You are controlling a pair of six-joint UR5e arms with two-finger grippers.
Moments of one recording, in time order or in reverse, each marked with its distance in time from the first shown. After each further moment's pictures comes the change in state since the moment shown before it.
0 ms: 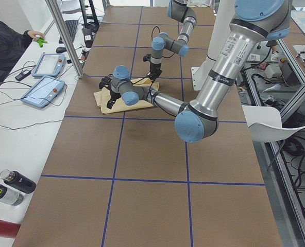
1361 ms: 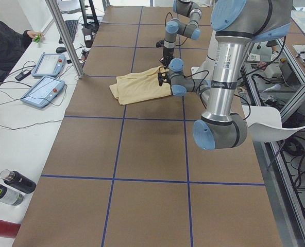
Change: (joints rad) left arm 0.569 0.262 -0.497 -0.002 0.146 -0.945; right arm -0.072 -0.317 0.465 -0.109 -0.027 0.050
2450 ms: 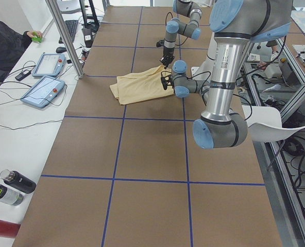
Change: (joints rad) left arm 0.038 -0.010 0.034 0.004 0.019 -0.134; right arm 0.000 -0.002 0.003 -0.004 -0.001 0.000
